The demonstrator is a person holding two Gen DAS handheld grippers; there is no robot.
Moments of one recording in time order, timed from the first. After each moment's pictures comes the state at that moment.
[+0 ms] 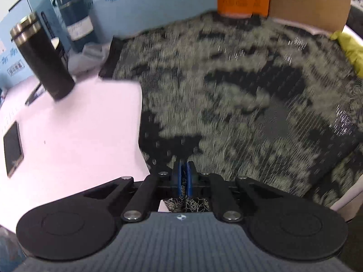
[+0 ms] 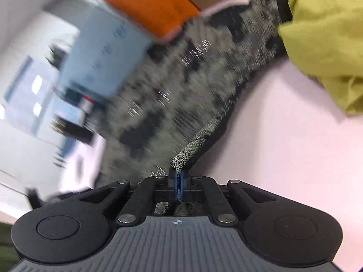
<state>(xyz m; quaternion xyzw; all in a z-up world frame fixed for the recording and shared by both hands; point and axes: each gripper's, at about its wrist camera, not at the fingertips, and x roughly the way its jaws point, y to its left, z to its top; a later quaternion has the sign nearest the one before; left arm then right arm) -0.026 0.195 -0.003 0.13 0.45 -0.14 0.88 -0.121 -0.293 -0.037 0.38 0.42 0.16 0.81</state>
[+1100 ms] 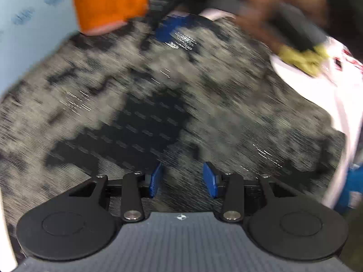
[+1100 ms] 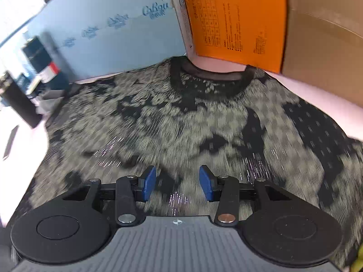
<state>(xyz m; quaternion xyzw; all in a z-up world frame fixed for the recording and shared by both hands) 0.020 0.011 -0.042 0.17 0.44 -0.37 0.80 0.143 -0.138 -0.022 0.06 0.46 0.13 0.88</state>
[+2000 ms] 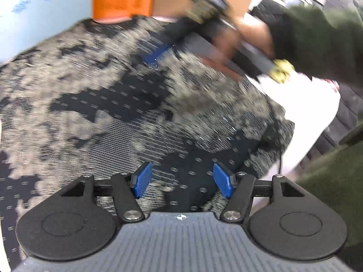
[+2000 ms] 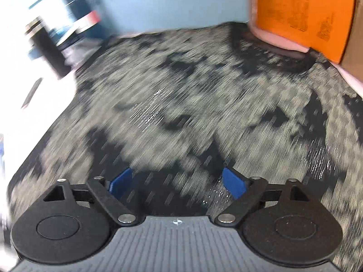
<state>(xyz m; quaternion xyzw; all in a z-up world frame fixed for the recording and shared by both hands) -0.038 0.073 -0.009 0.08 0.45 -0.36 0.82 0.096 -0.102 -0.056 0.01 0.50 0.27 0.82</state>
